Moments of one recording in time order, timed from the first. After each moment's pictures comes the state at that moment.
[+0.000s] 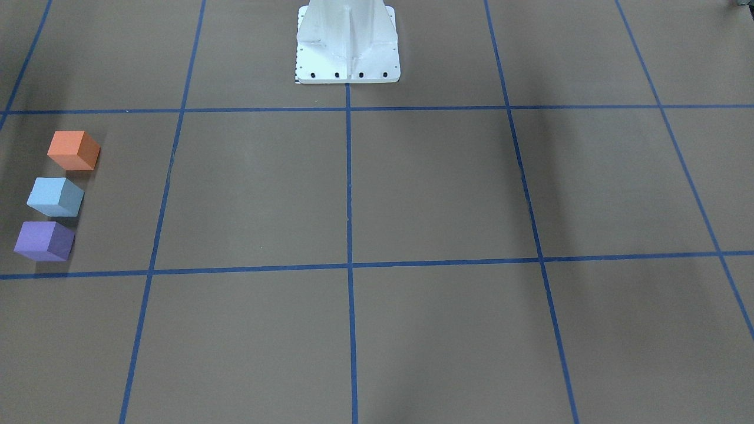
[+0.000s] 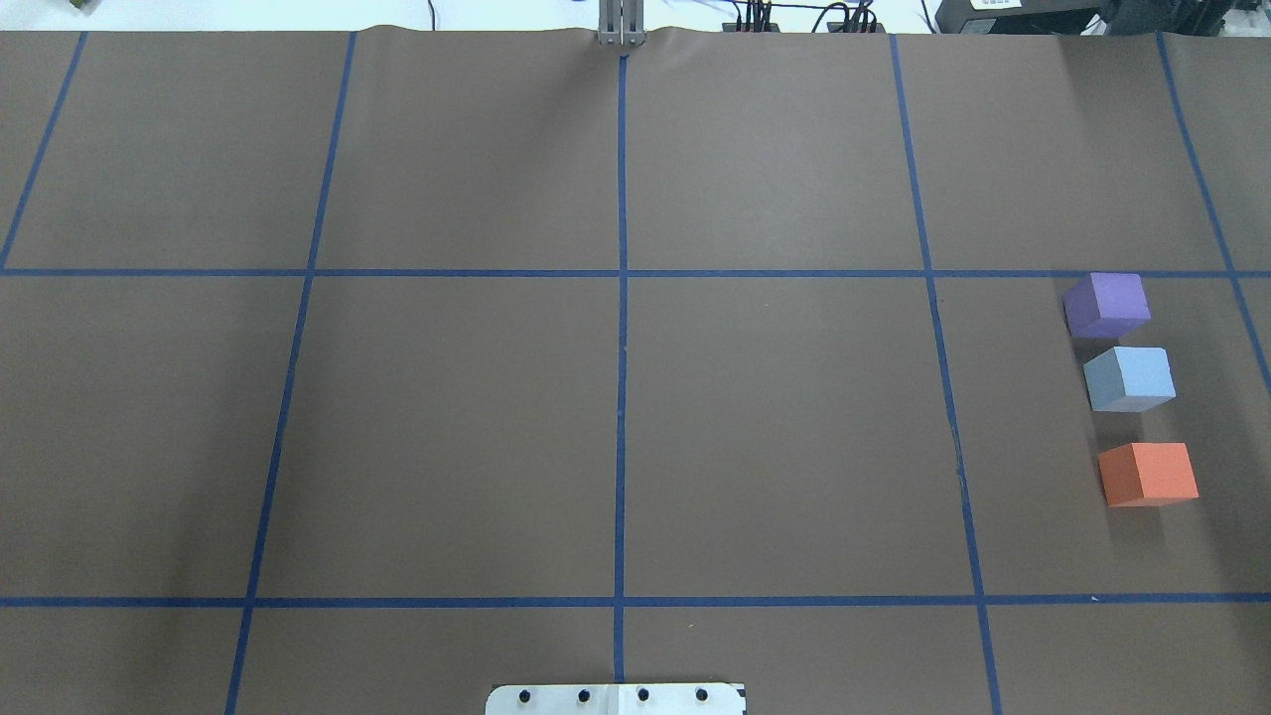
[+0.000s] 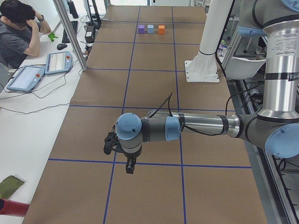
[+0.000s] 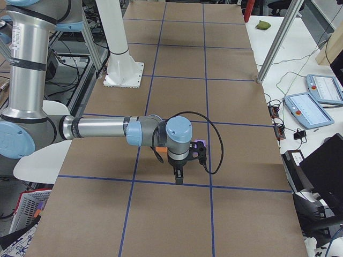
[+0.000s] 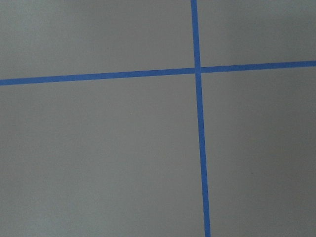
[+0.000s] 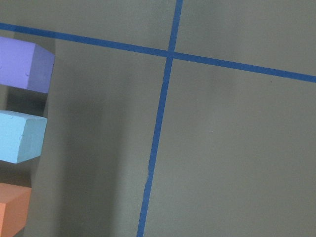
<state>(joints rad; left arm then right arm) -1.70 -1.52 -1.68 -1.46 -2.39 0.25 1.59 -1.75 1.81 -1.64 2.31 -0.16</state>
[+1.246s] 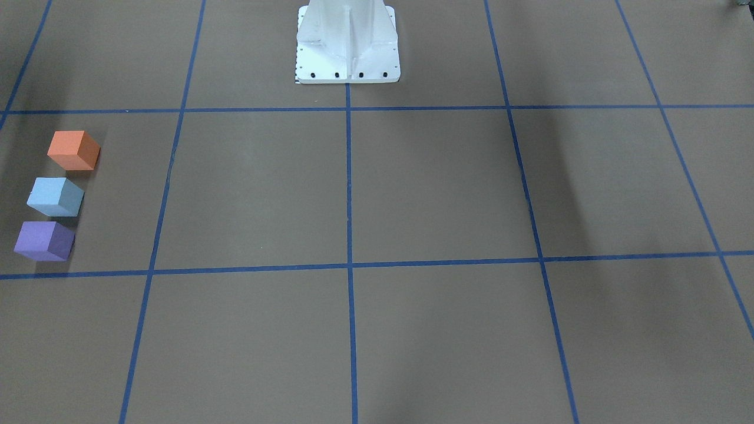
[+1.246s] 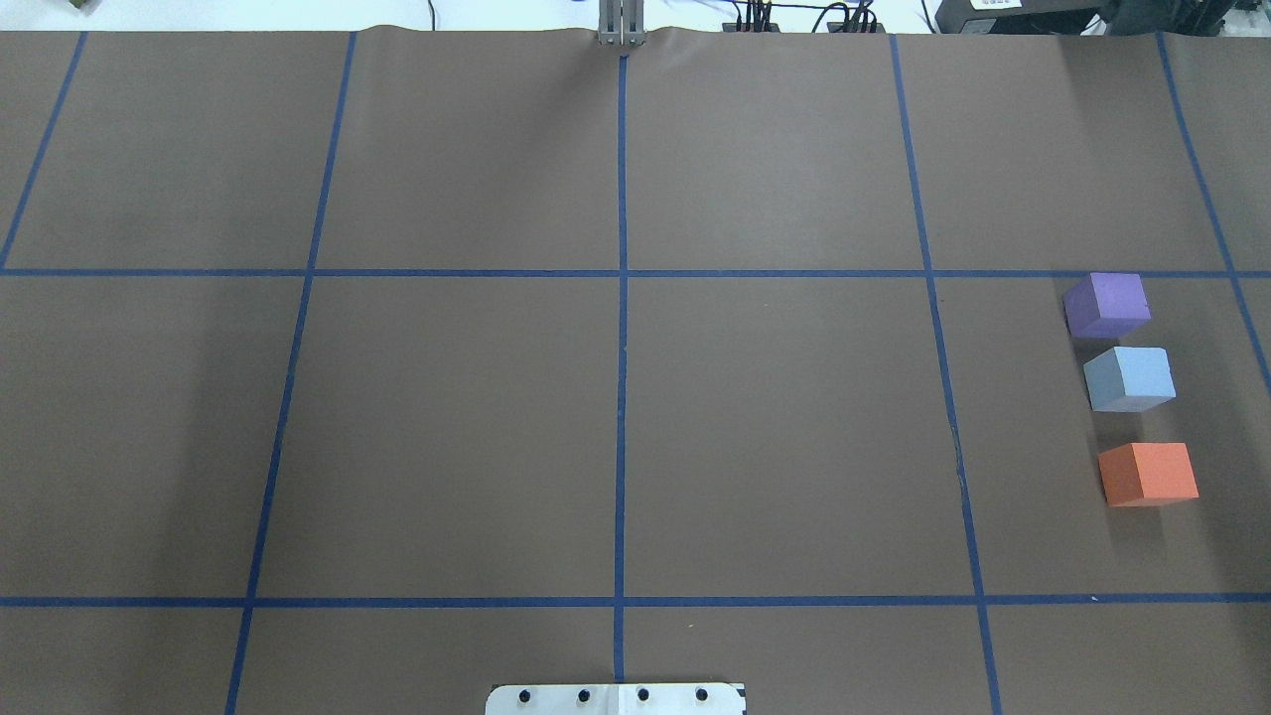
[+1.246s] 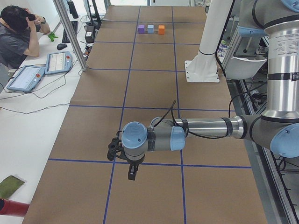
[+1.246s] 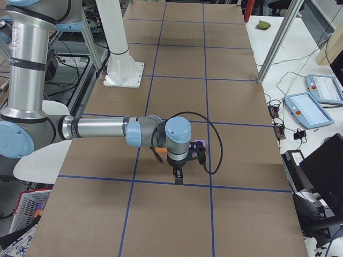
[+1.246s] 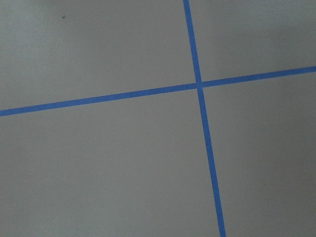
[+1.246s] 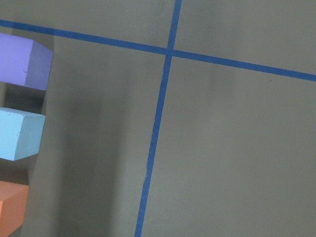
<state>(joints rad) -1.70 -1.48 -1.64 -1.56 -2.39 0.25 1.58 -1.75 1.82 -1.63 2.31 -0.17</state>
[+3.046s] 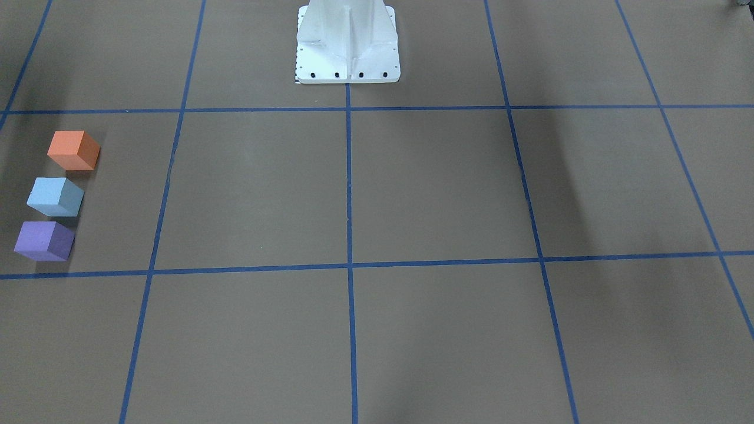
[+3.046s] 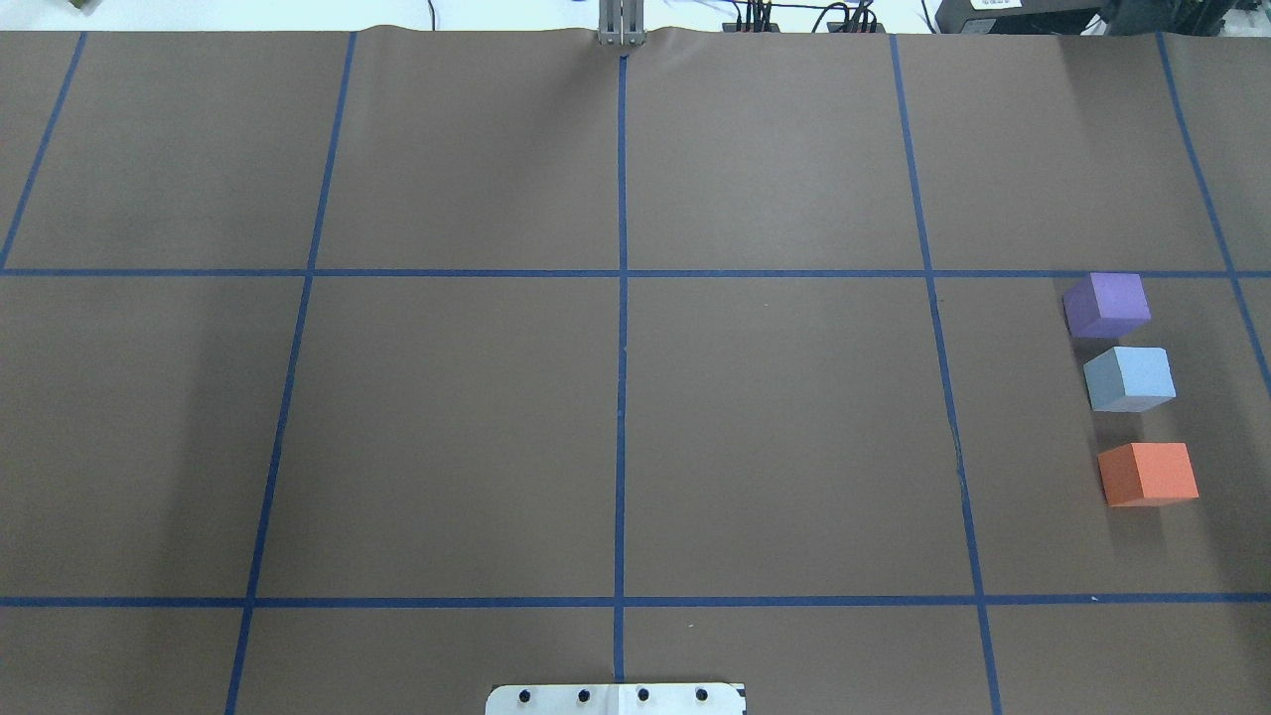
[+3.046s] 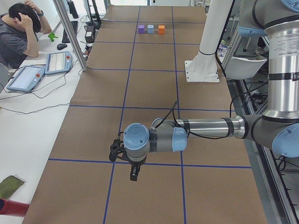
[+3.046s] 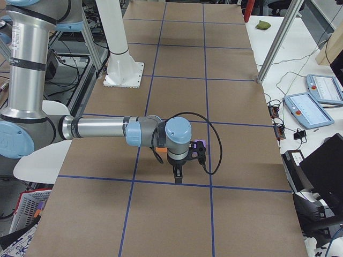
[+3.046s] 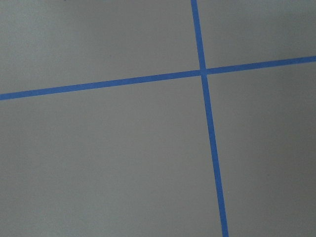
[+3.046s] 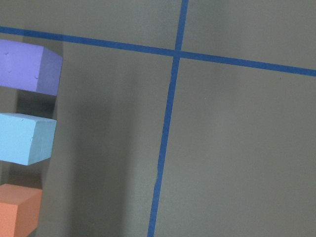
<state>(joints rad) -1.70 -1.47 -1.64 -1.56 -2.39 0.25 1.58 -1.75 1.81 -1.63 2.34 -0.14</state>
